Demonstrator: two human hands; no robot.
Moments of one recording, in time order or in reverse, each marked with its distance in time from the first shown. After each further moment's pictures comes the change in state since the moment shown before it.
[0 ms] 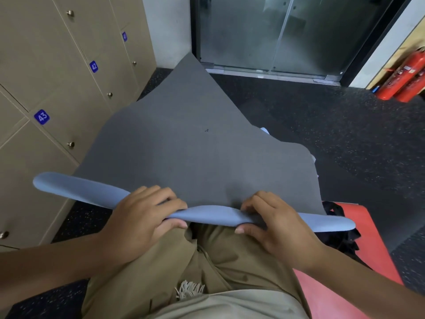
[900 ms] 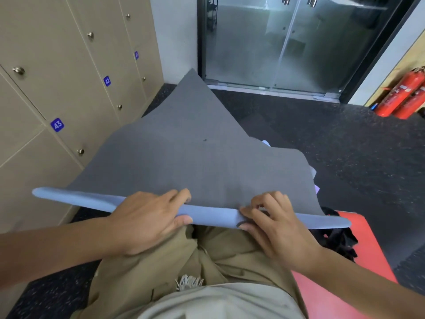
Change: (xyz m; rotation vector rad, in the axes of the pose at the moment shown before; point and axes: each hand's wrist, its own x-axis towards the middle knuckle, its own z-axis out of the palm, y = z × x) left_hand -0.003 0.005 -0.008 0.218 -0.111 0.050; right_hand -0.011 -0.005 -0.004 -0.312 0.184 -0.255
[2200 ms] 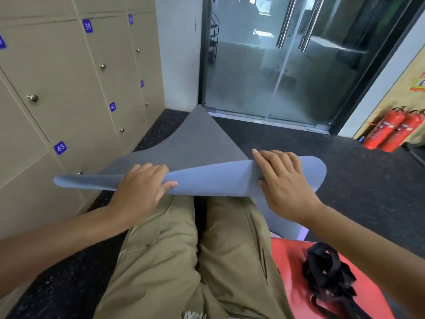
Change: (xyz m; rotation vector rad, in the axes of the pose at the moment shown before) left_hand 0.054 -0.088 -0.009 0.085 0.454 -0.191; right_hand 0.118 0.078 -0.033 -0.386 0.006 0.016
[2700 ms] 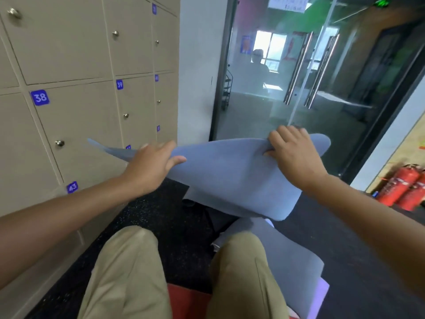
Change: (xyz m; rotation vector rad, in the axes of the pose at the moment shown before) left_hand 0.160 -0.053 -0.059 -0.051 -0.053 -0.252; right_hand 0.185 0.093 -0.050 -0.144 0.261 -0.089
